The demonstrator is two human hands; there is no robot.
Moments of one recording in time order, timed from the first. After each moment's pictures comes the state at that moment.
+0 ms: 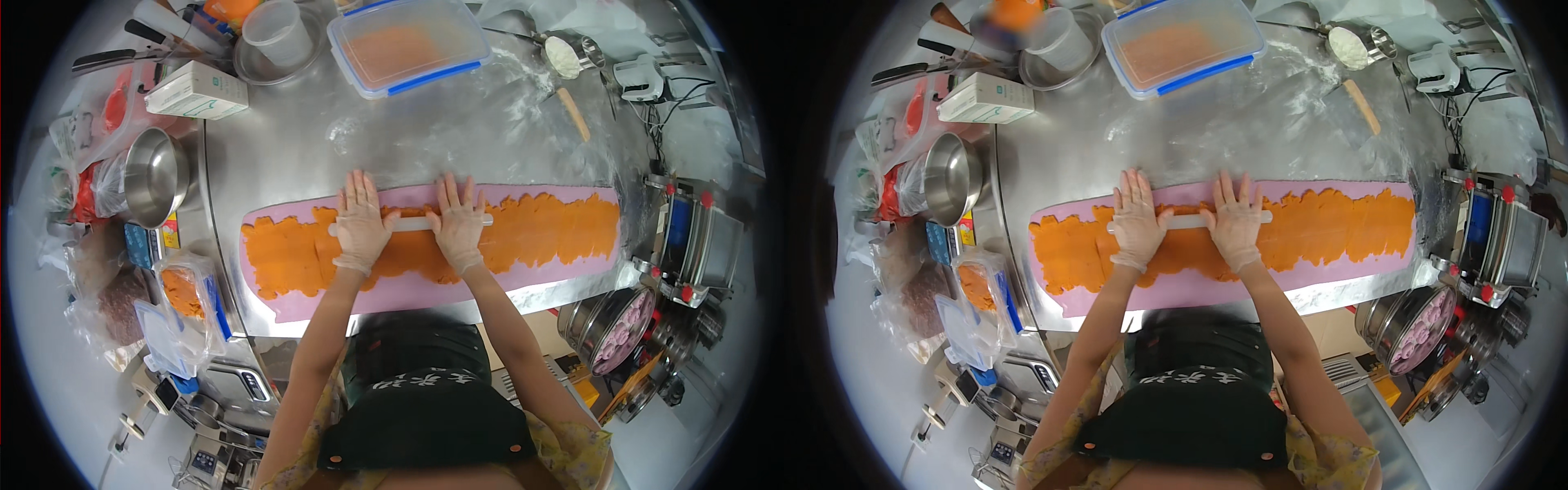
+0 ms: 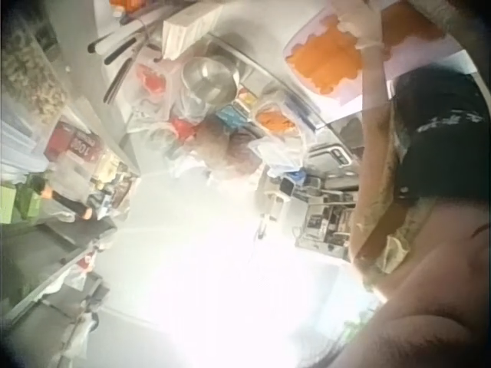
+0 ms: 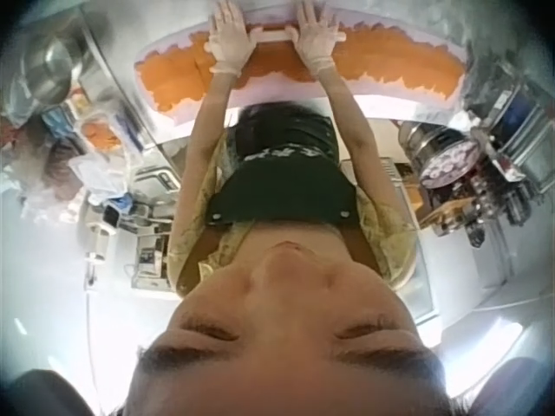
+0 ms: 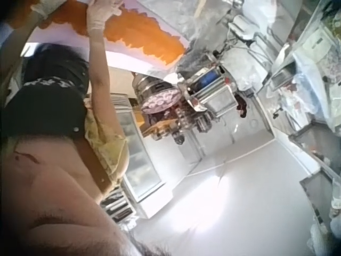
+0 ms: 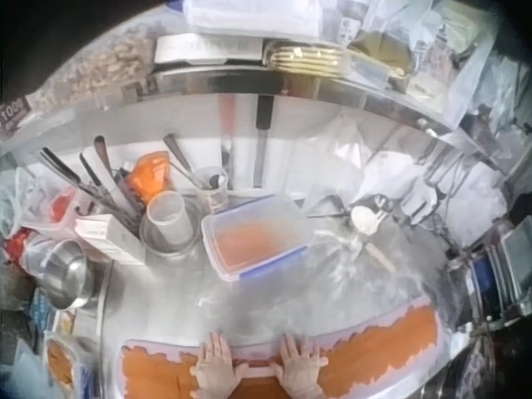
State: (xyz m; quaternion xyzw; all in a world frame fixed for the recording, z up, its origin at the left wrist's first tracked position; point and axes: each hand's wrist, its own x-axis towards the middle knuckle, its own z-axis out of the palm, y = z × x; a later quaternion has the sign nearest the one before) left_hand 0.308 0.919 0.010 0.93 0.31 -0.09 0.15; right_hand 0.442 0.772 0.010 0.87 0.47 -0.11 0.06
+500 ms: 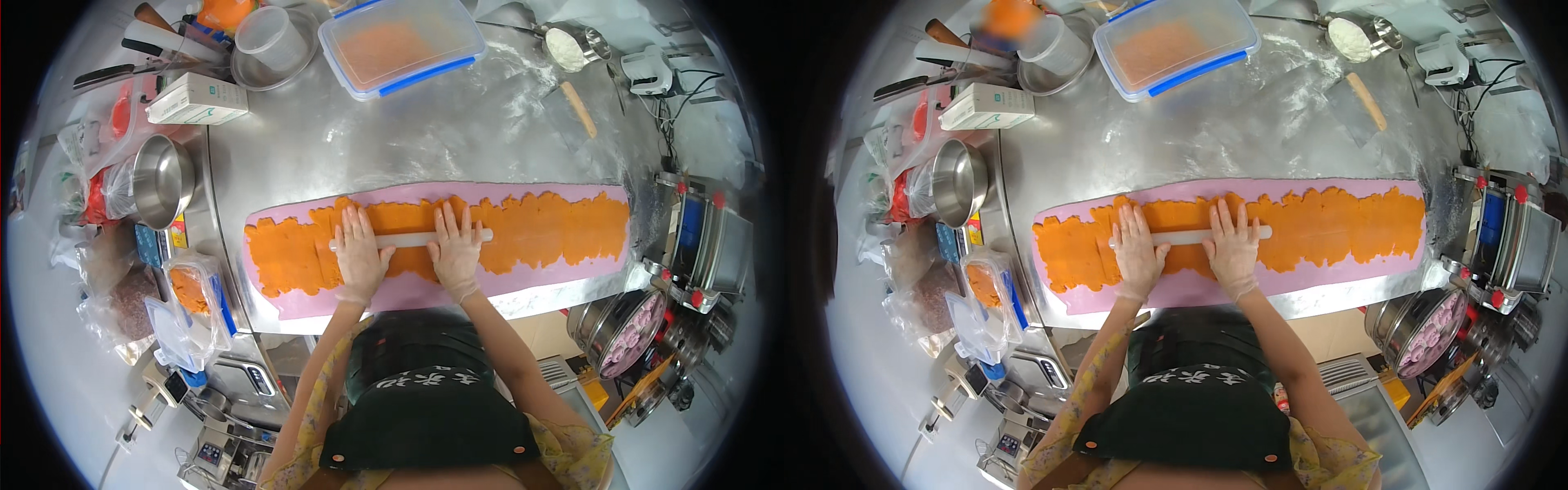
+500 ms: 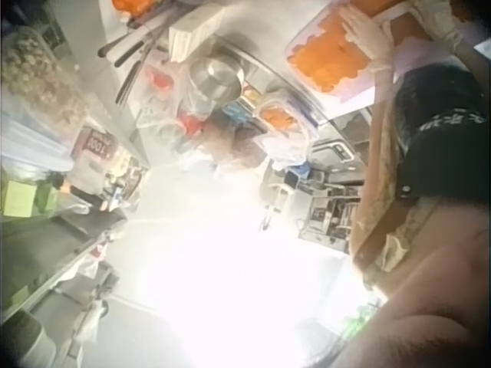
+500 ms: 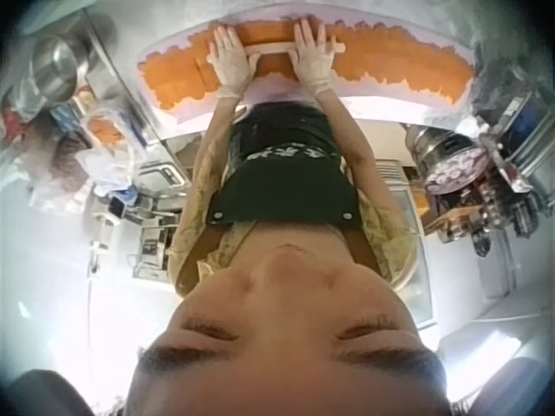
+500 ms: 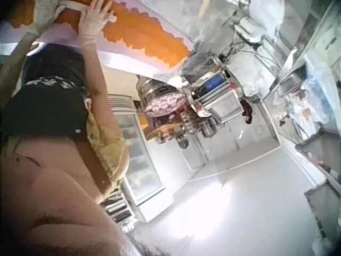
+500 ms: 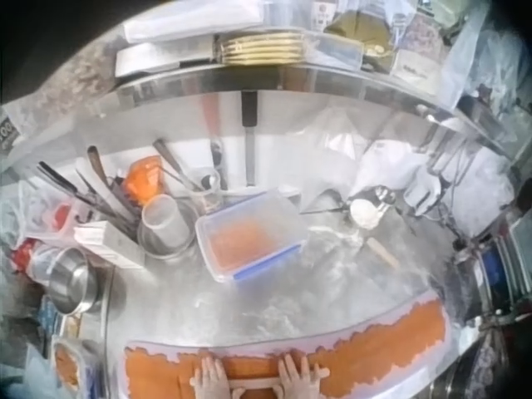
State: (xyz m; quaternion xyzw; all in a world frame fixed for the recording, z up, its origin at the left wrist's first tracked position) left_hand 0.280 0.875 0.020 0.91 0.34 -0.17 0.17; right_hand 0.415 0.728 0.021 0.88 0.45 -0.14 -0.01
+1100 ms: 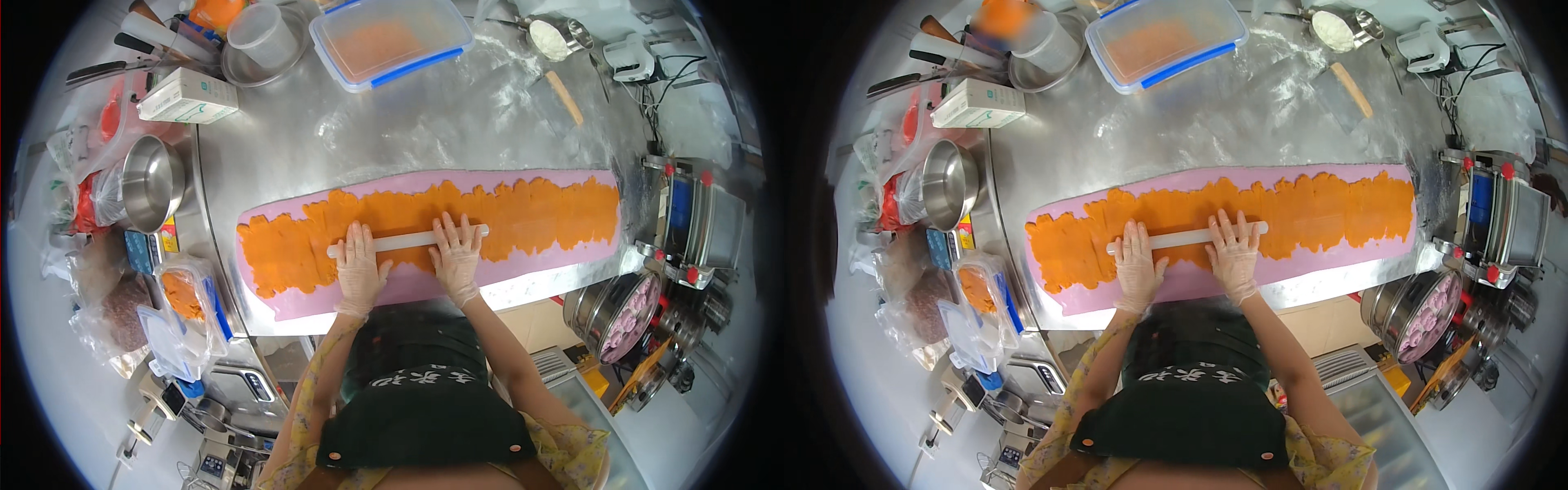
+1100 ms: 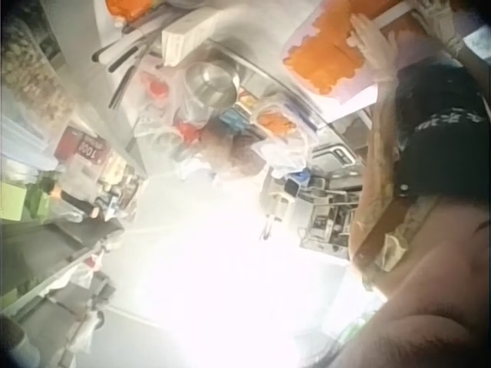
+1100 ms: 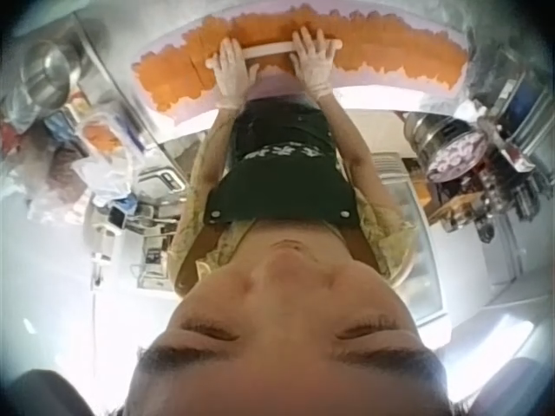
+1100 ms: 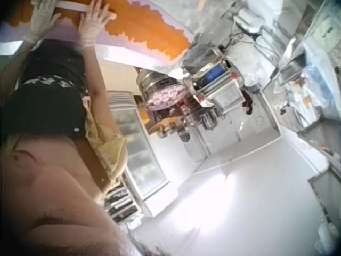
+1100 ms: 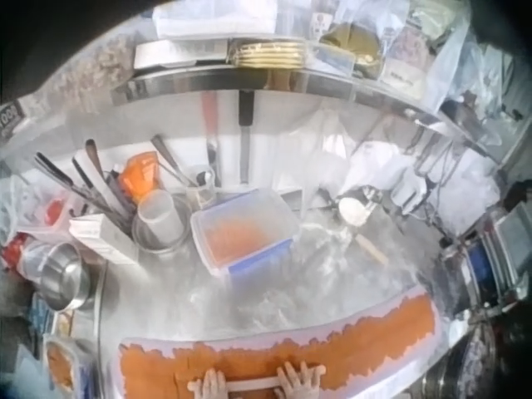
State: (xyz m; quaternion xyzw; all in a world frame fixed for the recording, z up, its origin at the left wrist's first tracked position) left_hand 0.234 0.851 0.021 0.93 0.31 -0.06 0.20; right_hand 0.384 0.701 0.019 0.88 0.46 -0.07 -0.04
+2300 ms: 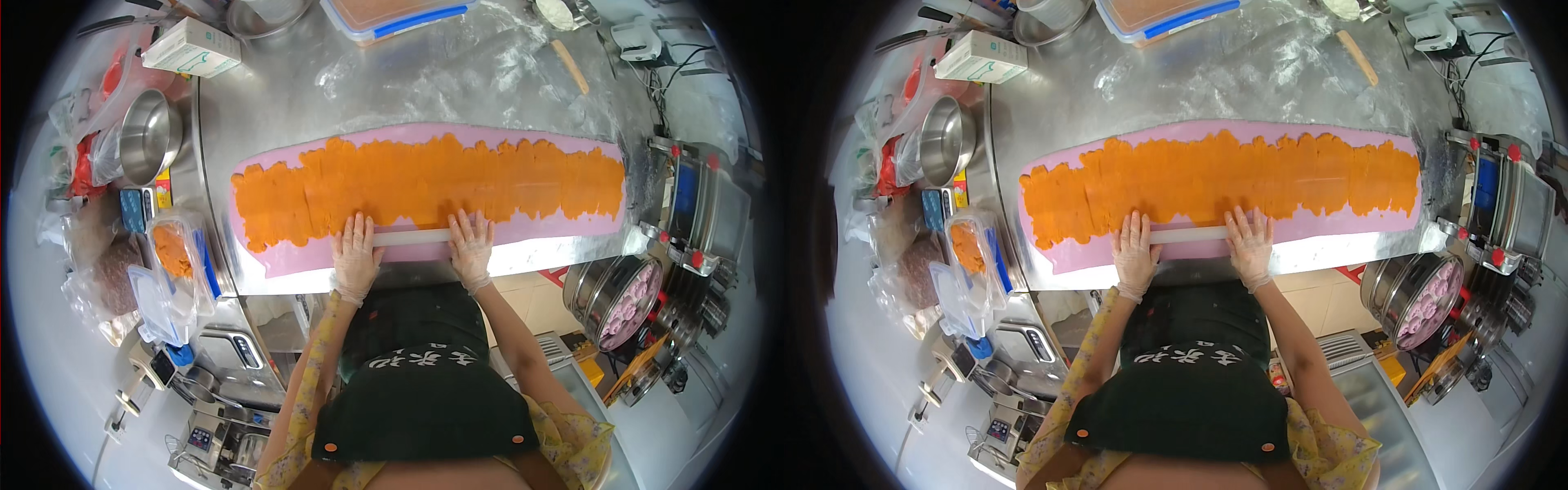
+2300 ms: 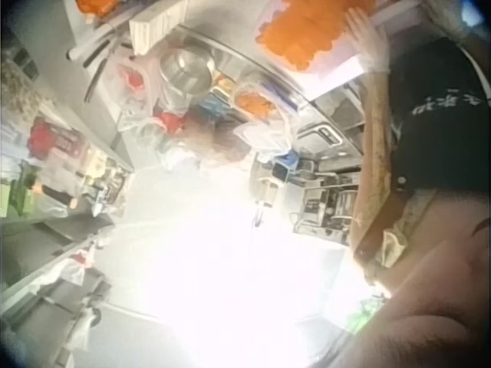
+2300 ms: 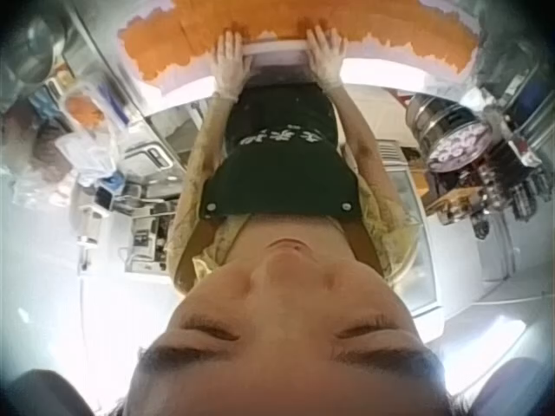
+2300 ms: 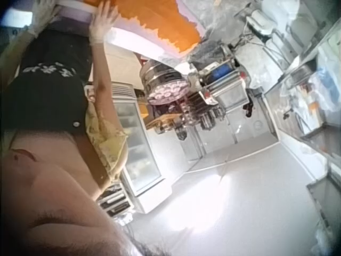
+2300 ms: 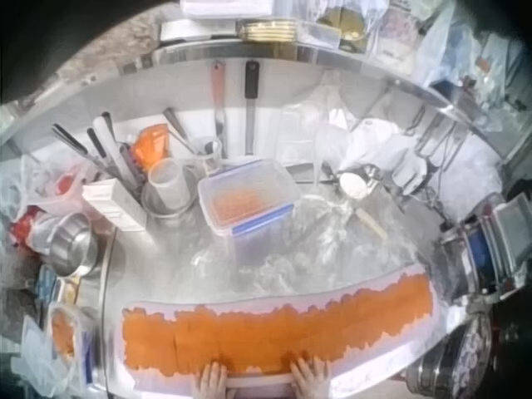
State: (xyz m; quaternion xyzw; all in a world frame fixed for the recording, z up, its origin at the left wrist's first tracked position) left_hand 0.172 0.795 0.015 0.94 0.30 -0.07 0.16; right_hand 0.359 0.607 0.011 0.87 0.49 -0.08 -0.04
